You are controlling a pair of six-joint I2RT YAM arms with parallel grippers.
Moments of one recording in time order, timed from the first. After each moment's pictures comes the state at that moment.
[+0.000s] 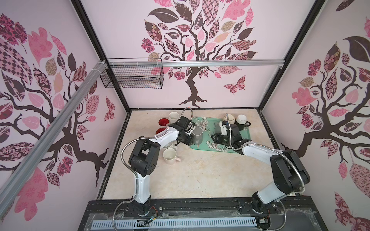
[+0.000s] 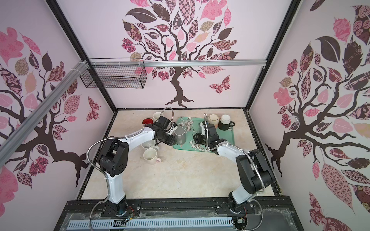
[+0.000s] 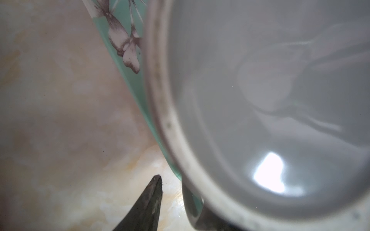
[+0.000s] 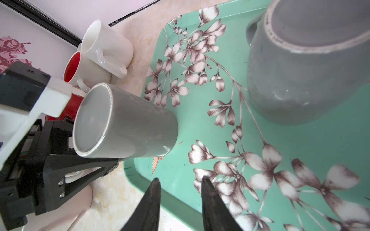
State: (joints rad) left arm -0.50 1.97 1.45 -0.60 0.21 0.03; right arm 0.37 1.58 0.86 0.08 -0.23 0.50
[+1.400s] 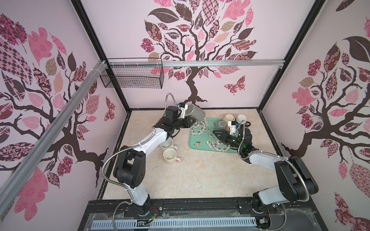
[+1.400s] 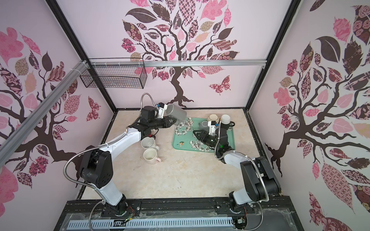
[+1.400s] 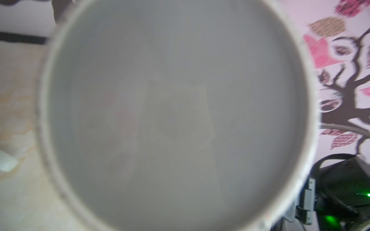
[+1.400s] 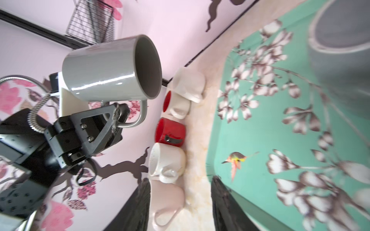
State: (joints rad) left arm -0.40 1.71 1.32 0.01 0.53 -0.50; right arm 0.26 1.47 0.62 0.68 -0.59 0.99
